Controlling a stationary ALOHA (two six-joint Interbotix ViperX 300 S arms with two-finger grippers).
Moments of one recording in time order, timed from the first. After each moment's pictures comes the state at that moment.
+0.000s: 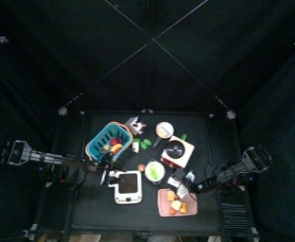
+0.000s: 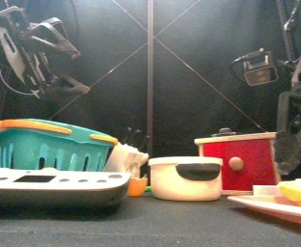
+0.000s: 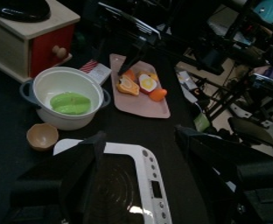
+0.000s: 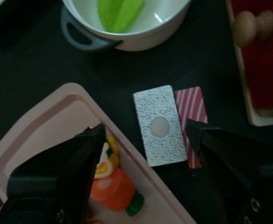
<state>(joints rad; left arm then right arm) -0.01 -0.48 1.14 0.45 -0.44 -0.77 0.45 -0.19 0.96 -1.01 0.52 1.94</state>
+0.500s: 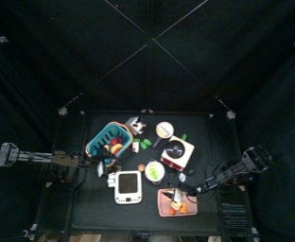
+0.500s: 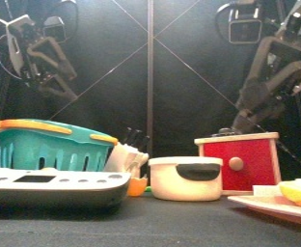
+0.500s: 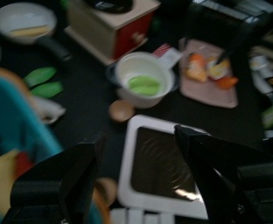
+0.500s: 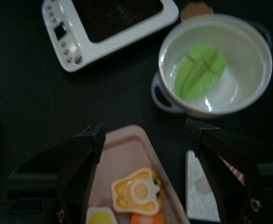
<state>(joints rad) 0.04 -0.72 1.06 0.51 0.21 -0.77 0.45 -0.19 0.86 -1.35 0.47 1.94</state>
